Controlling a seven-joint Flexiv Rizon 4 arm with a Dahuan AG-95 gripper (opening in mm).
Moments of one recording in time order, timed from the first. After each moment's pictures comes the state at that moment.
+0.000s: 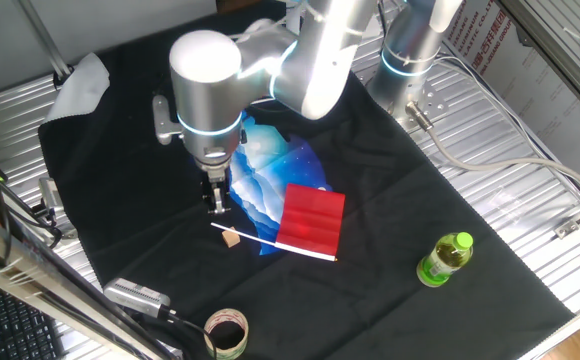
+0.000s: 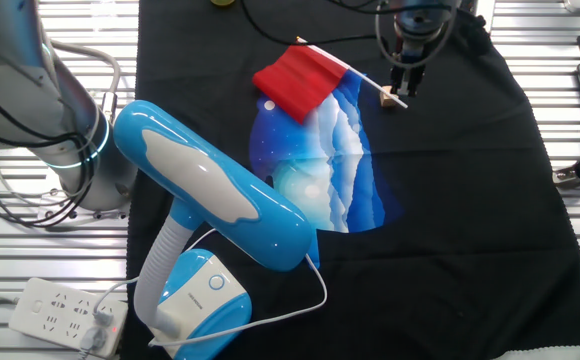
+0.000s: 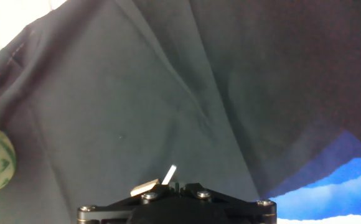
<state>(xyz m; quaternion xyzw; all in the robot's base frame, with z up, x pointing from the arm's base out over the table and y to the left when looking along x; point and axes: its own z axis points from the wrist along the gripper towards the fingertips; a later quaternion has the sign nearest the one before) 0.570 0.135 0.084 0.13 0.99 0.03 0.05</state>
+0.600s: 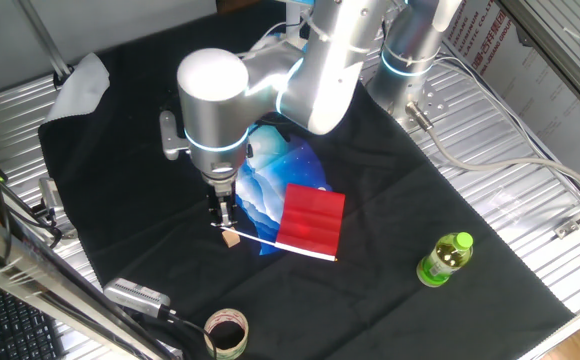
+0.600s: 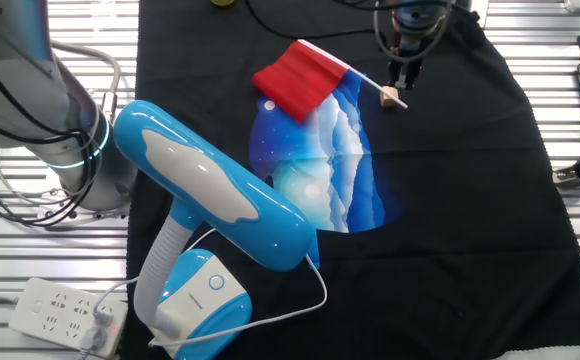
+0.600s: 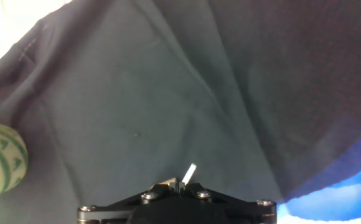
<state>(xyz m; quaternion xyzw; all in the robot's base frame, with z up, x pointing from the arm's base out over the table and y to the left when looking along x) 0.560 0.159 0.075 0.13 0.99 0.04 0.05</state>
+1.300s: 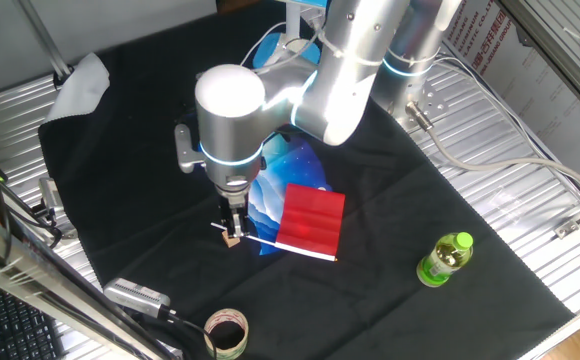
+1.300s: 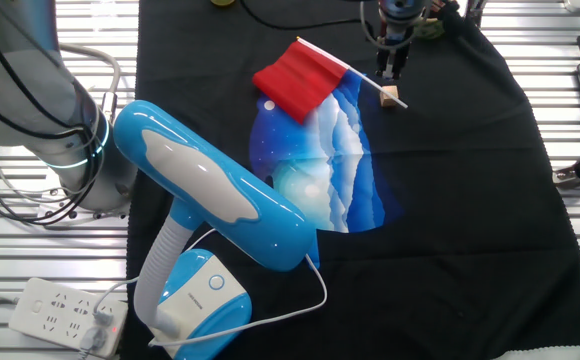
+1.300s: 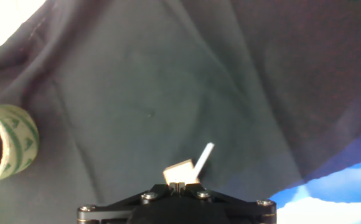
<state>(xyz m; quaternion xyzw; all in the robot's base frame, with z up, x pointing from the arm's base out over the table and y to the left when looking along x) 0.552 0.183 0.063 0.13 0.99 0.04 0.05</state>
